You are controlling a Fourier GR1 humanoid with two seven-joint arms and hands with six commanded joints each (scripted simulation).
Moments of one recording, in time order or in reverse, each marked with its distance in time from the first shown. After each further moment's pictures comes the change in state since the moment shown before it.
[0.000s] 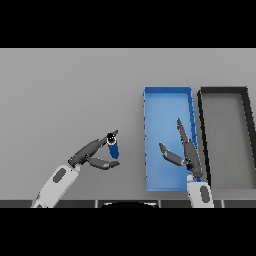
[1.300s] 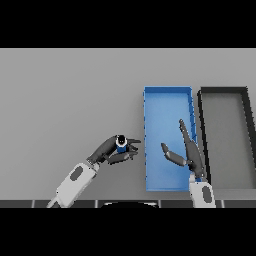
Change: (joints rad) left arm -0.061 -0.189 -0.034 -0.025 0.040 0.094 -0.124; right arm 0.008 -0.018 -0.014 -0.006 -0.007 0.006 -0.011
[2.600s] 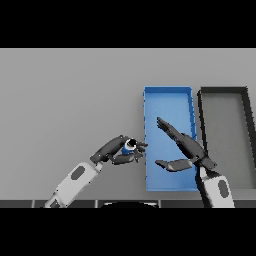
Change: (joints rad) left arm -0.052 0.024 -0.052 -0.097 -0.003 0.007 0.131; right arm -0.170 -0.195 0.049 -0.270 -0.488 0.352 0.249
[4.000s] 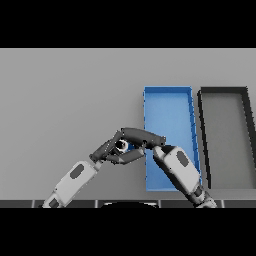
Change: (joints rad) left arm -0.022 0.011 0.006 -0.005 0.006 -0.037 0.018; right arm -0.468 0.215 0.227 0.284 -0.102 0.177 0.212
